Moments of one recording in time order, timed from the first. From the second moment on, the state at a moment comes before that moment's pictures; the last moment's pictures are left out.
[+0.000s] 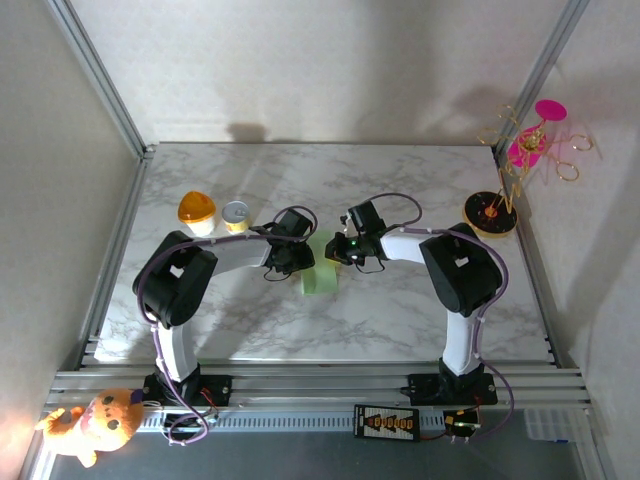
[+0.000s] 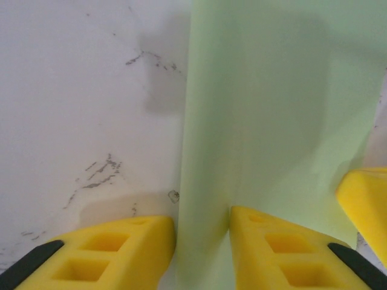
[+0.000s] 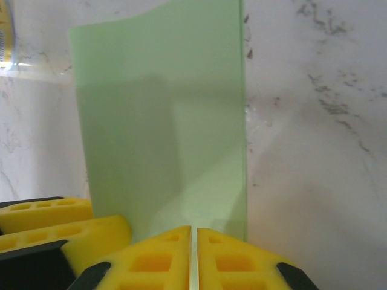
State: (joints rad) left arm -0.60 1.91 1.10 -0.35 0.05 -0.87; right arm 0.55 1.94 1.07 -0.09 -0.47 0.69
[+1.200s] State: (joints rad) left arm -0.57 1.80 1.12 -0.41 0.00 -0.88; right arm 0.56 1.97 1.13 -0.20 -0.42 0.64
